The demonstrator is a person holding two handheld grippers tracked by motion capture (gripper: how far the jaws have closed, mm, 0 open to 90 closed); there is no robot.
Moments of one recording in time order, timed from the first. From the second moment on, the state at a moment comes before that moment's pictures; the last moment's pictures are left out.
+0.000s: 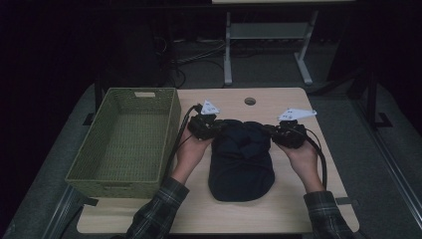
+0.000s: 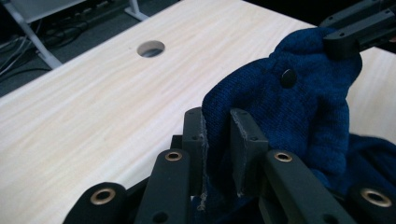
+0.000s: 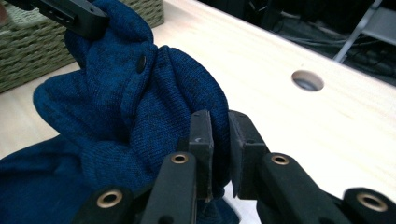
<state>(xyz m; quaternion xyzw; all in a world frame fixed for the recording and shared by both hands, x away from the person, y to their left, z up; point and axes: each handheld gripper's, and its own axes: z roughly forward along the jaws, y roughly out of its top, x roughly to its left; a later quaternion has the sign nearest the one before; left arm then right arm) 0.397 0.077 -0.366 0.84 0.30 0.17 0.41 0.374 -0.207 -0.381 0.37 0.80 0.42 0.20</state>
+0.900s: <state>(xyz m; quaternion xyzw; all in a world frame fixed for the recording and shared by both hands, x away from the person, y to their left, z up) 0.340 0.089 -0.398 0.87 0.27 0.10 0.40 0.306 -0.207 -0.417 0.35 0.82 0.42 0.15</state>
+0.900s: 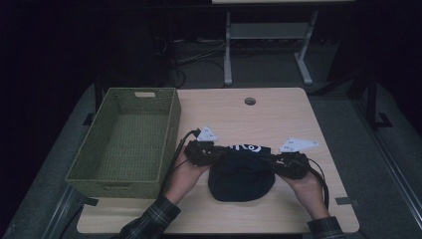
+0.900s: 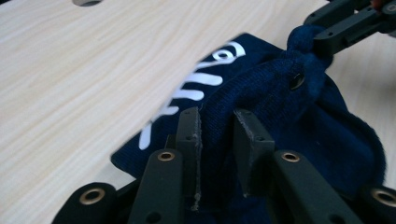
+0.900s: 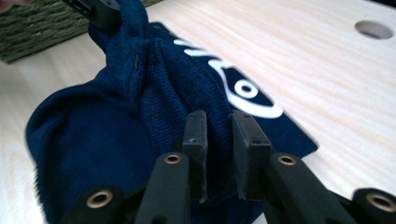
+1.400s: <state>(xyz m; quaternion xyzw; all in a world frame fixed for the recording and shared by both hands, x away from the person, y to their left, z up) 0.313 0.093 -0.414 0.89 0.24 0.06 0.39 0.277 -0.208 -0.430 0.34 0.83 0.42 0.11</state>
